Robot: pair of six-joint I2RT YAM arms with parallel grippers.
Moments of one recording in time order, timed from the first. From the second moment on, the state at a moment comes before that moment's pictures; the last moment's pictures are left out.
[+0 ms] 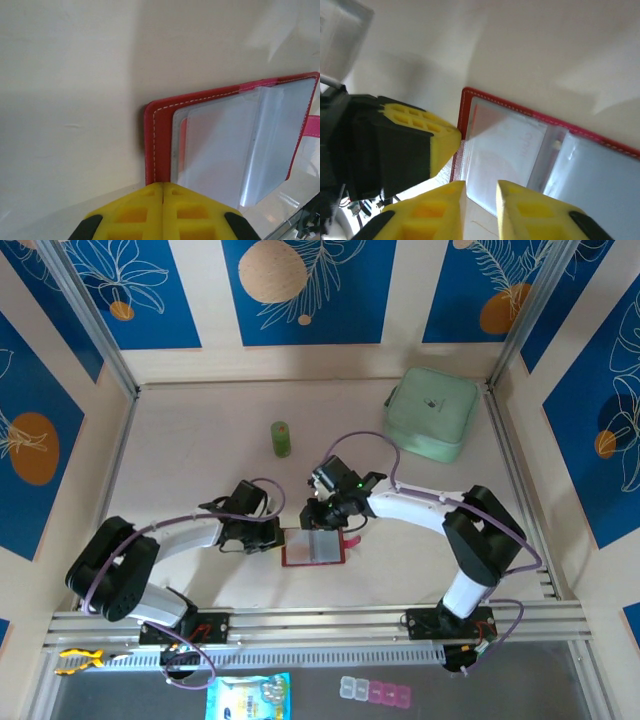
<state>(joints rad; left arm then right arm) -0.58 1.44 0.60 -0.28 0.43 -0.75 0.81 1.68 1.03 -0.43 -0.41 0.72</state>
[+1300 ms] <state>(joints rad) -0.58 1.46 0.60 -0.27 0.42 -0.73 0.84 1.82 1.04 -0.41 -0.50 0.81</state>
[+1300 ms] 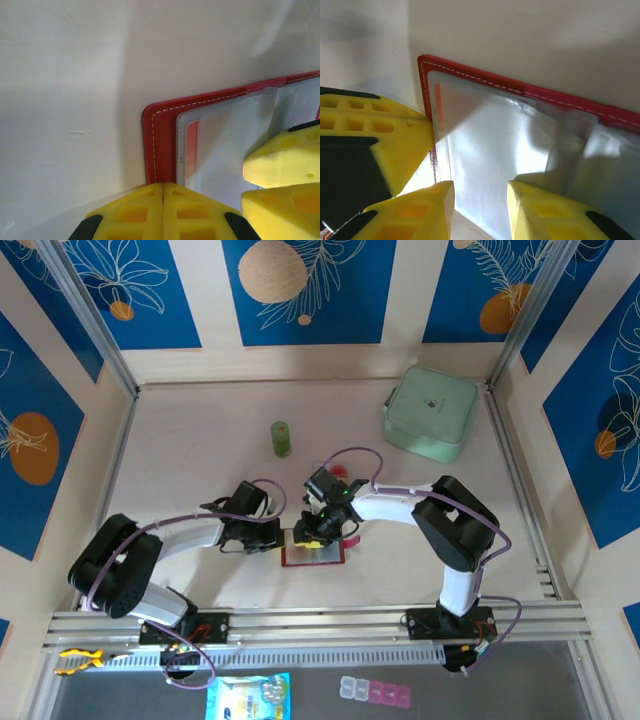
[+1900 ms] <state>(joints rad) -0.58 1.42 0.60 -0.28 0.41 -0.73 0.79 1.76 0.94 -0.36 -0.52 0.81</state>
